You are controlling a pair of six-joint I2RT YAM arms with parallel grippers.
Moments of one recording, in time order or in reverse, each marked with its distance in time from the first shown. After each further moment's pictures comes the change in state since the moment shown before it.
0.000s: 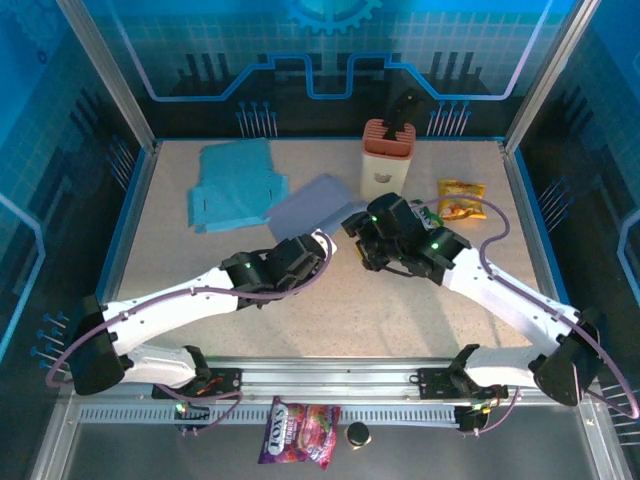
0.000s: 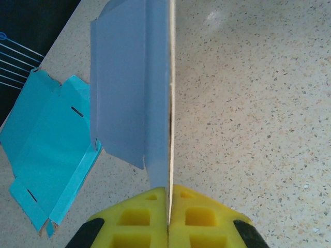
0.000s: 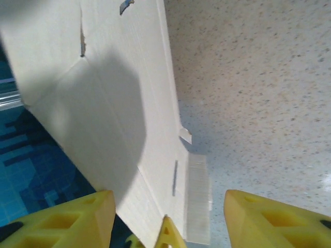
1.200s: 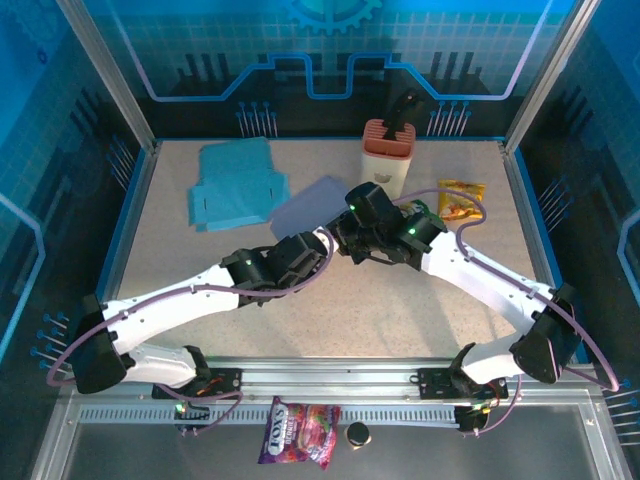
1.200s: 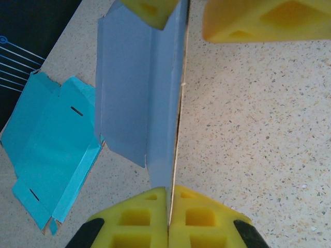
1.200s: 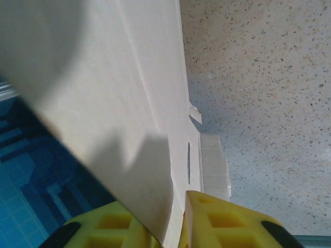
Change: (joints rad) left arm 0.000 0.013 0.031 -0.023 0.001 0.008; right arm 0.032 0.116 0.109 -0.040 -0.060 0.074
